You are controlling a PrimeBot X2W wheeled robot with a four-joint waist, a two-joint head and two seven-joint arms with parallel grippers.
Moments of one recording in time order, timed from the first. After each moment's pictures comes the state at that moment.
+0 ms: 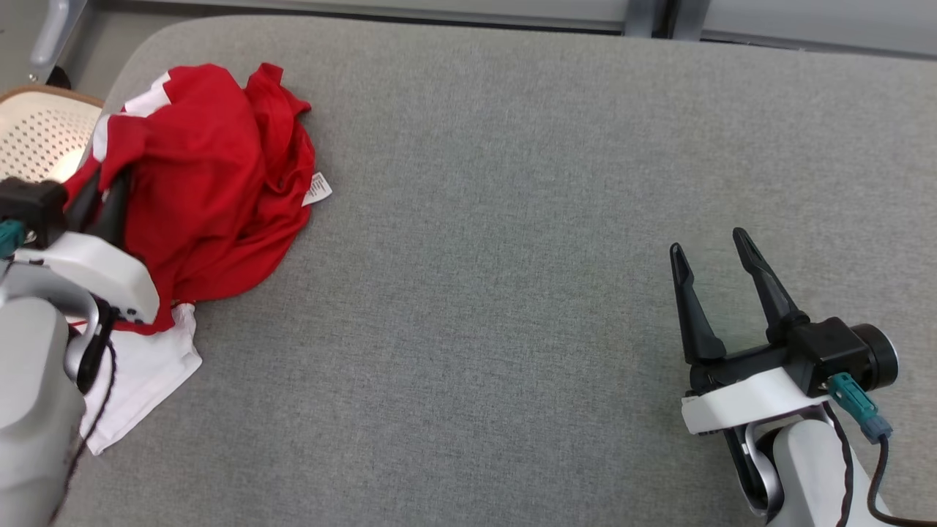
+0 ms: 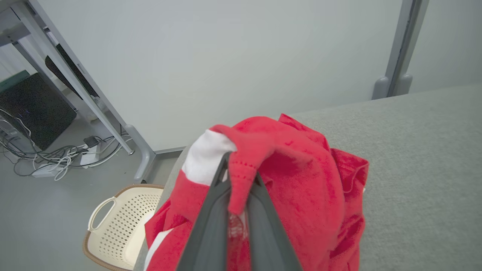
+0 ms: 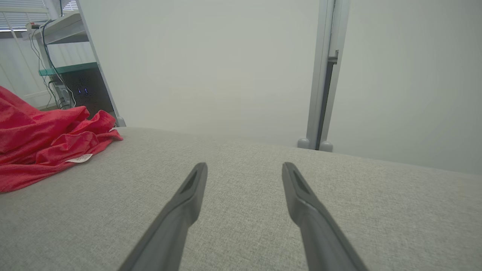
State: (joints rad) left arm -0.71 0.42 -0.36 0.80 -0.44 -0.13 -0.26; right arm -0.27 -0.06 0.15 0.25 0.03 0.13 -0.26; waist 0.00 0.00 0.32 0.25
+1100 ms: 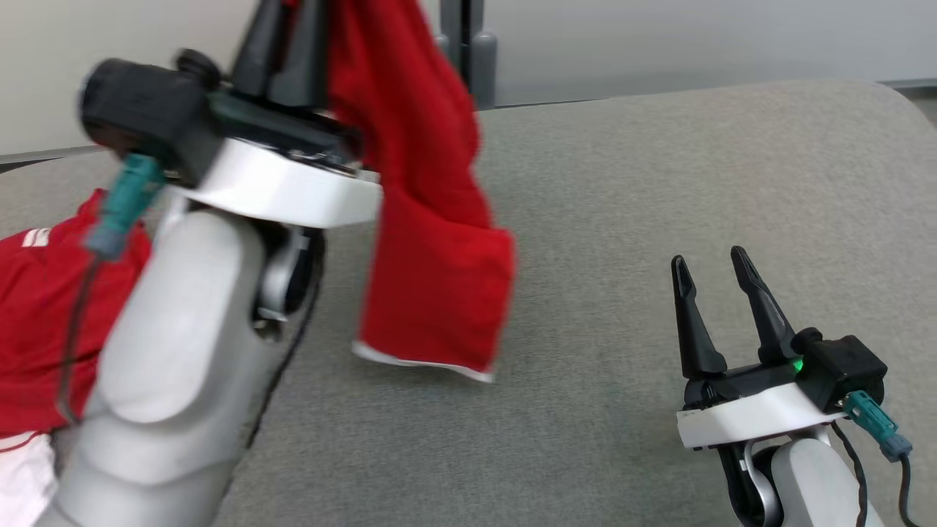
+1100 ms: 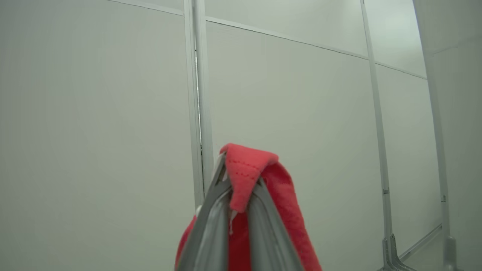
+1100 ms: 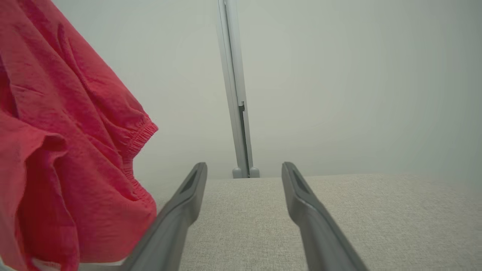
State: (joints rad) left arm -0.75 0.19 -0.38 0.08 -0.41 0.08 -0.20; right arm -0.22 -0.05 0.16 0.22 0.19 0.13 -0.26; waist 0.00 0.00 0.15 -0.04
